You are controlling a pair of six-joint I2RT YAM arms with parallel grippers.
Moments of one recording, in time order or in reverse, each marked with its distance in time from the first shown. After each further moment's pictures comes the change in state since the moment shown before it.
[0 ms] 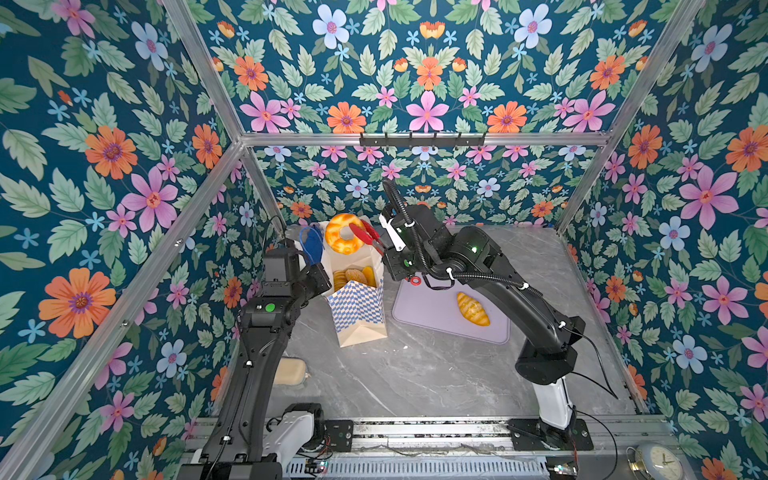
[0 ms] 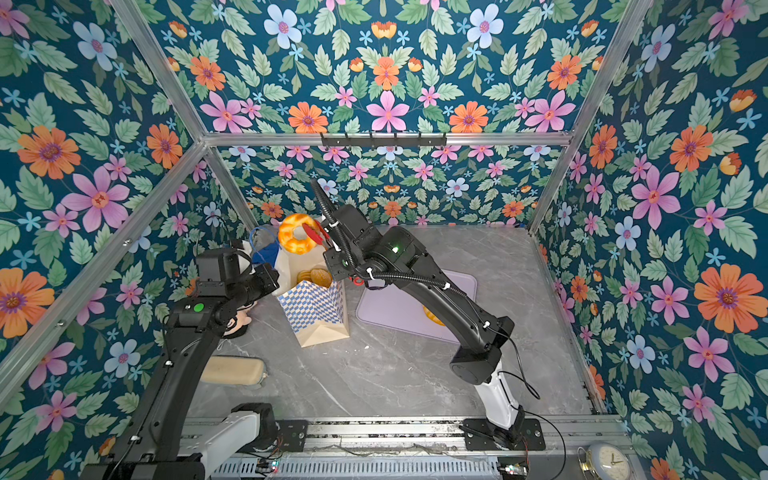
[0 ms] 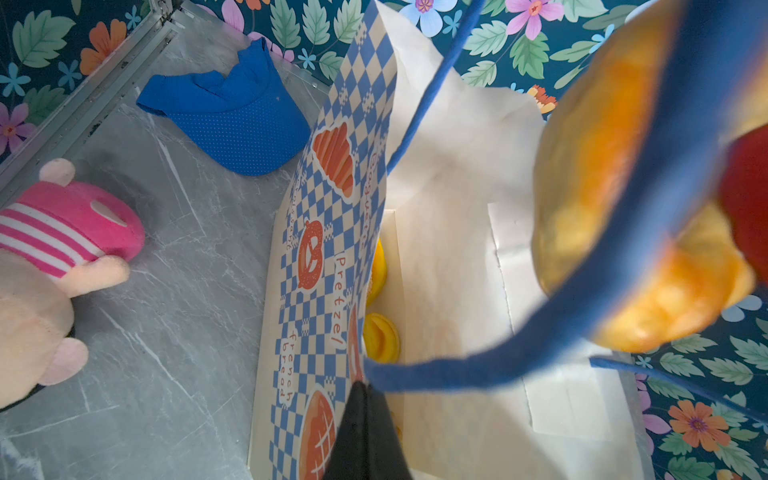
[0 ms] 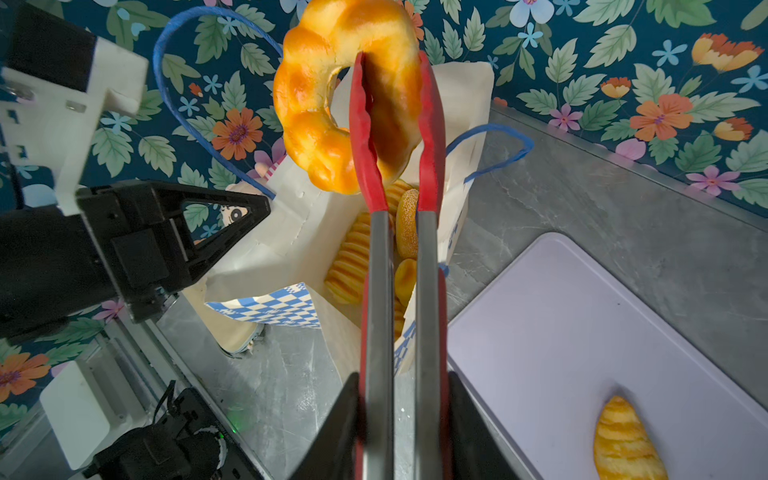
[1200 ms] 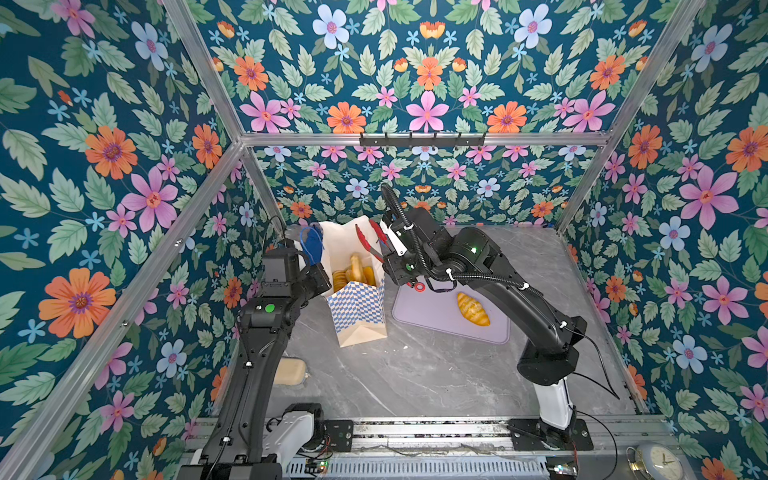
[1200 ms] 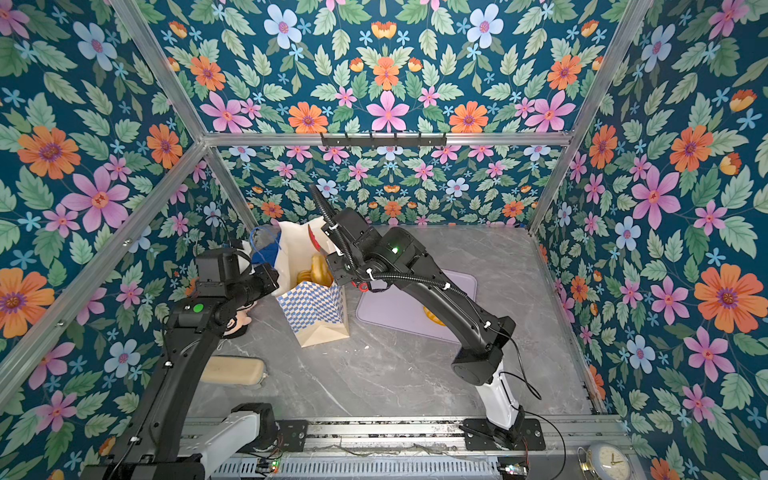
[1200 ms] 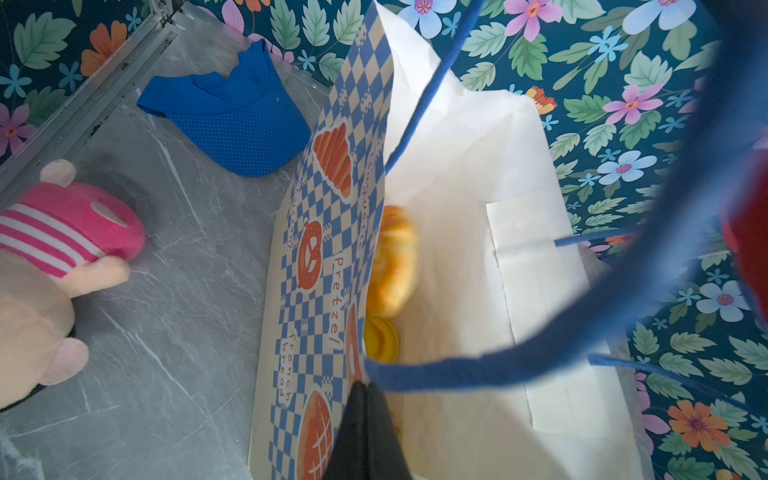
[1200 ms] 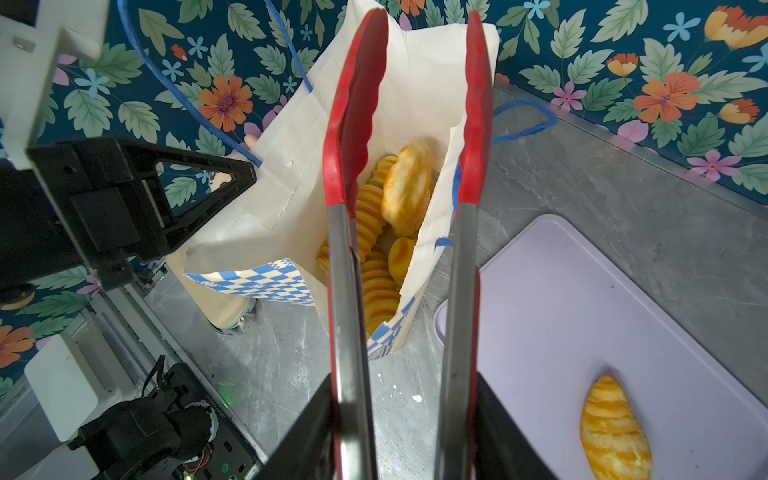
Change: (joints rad) left arm 0.000 -0.004 0.000 0.000 0.000 0.000; right arm 0.000 -0.020 -0.031 -0.034 -0.026 -0.008
